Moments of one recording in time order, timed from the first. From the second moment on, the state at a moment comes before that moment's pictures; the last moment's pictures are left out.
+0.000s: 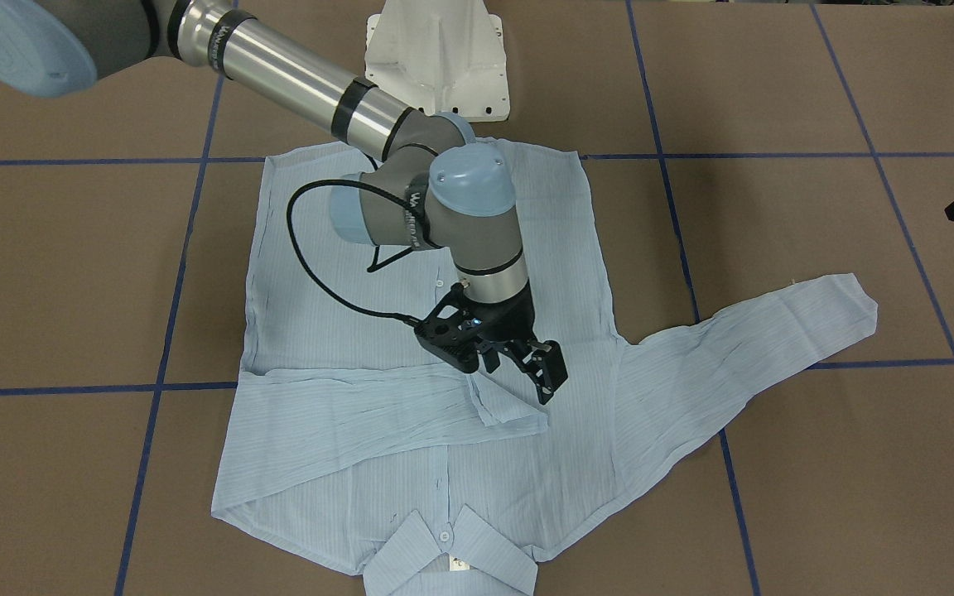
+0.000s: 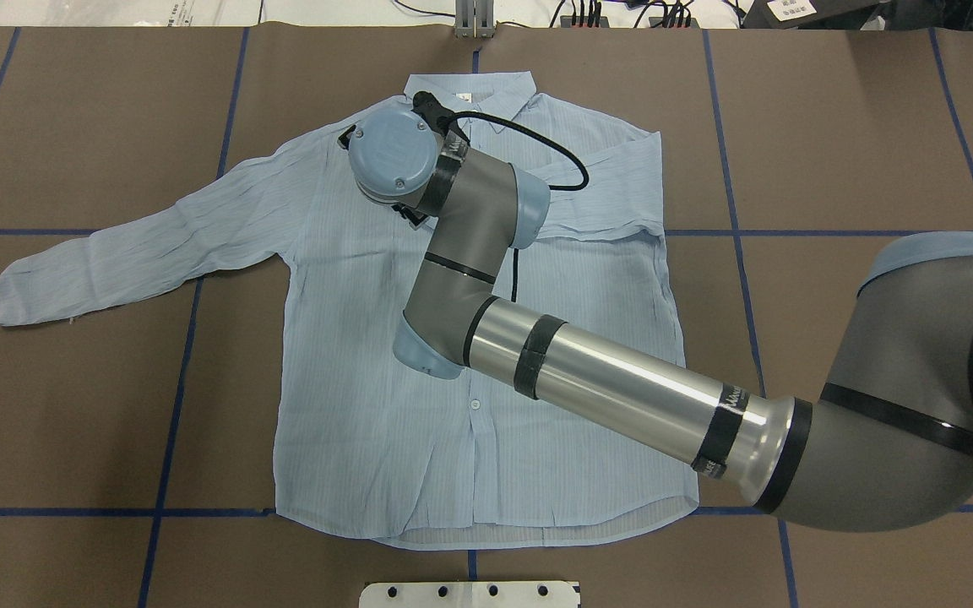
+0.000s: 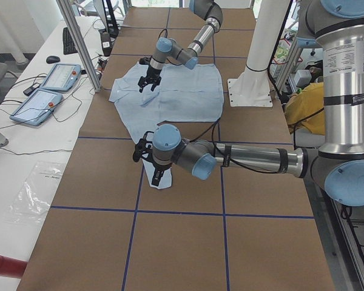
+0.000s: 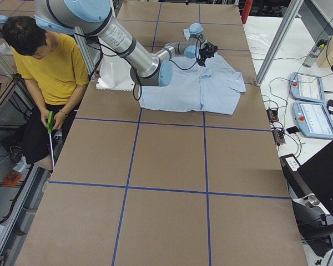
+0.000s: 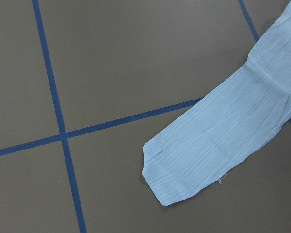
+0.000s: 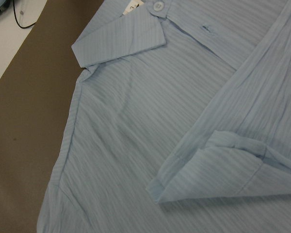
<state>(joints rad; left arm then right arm) -1.40 -1.49 -1.68 -2.02 -2.45 -0.27 0.61 -0.49 0.99 -0.99 1.69 1.99</state>
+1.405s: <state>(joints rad) -1.21 -1.68 -1.26 -2.32 -2.34 -0.41 0.73 -0.70 1.18 -0.98 1.83 1.82</state>
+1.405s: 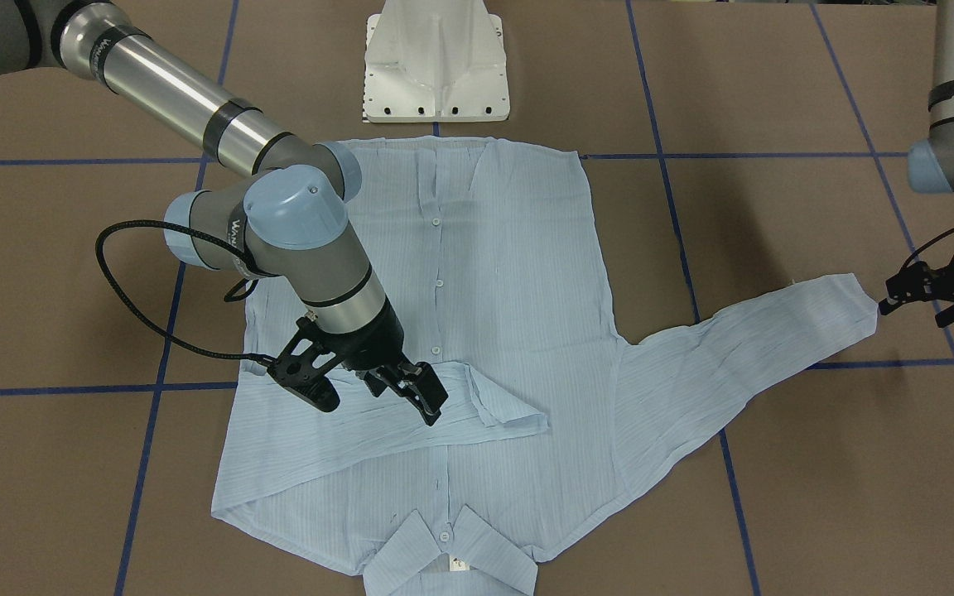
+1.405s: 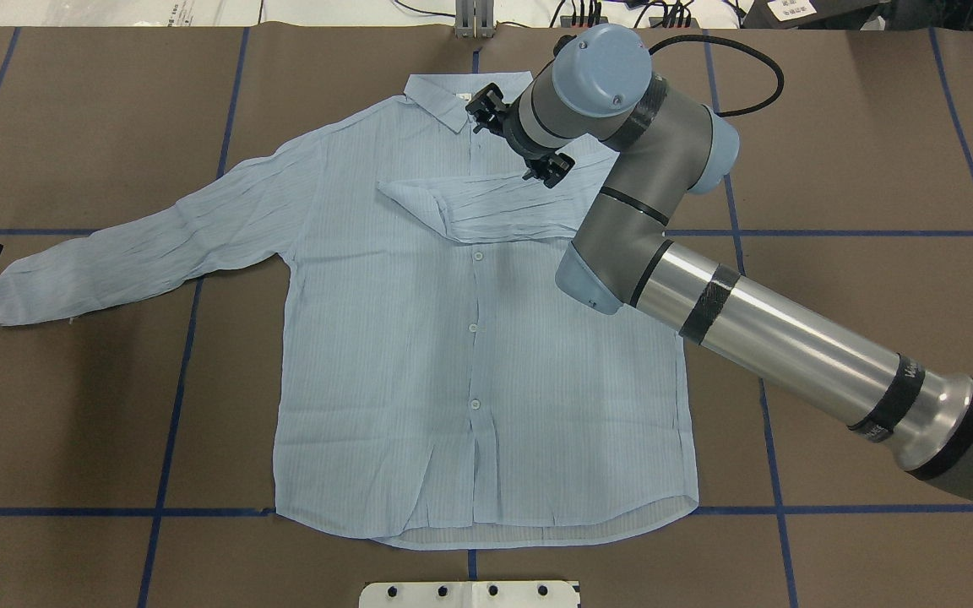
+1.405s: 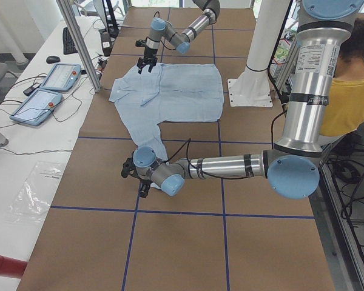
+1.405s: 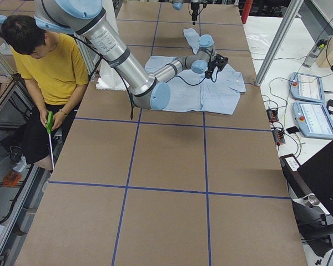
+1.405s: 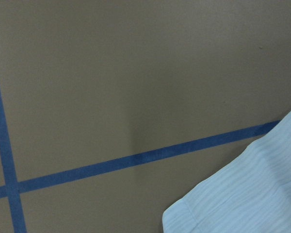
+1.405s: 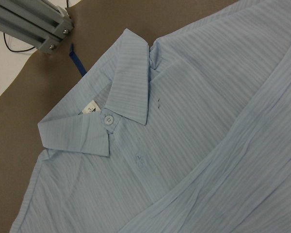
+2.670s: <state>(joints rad) -1.13 -1.68 -1.24 -2.34 -2.43 -0.41 0.72 -0.71 1.19 -0.98 1.83 1.82</state>
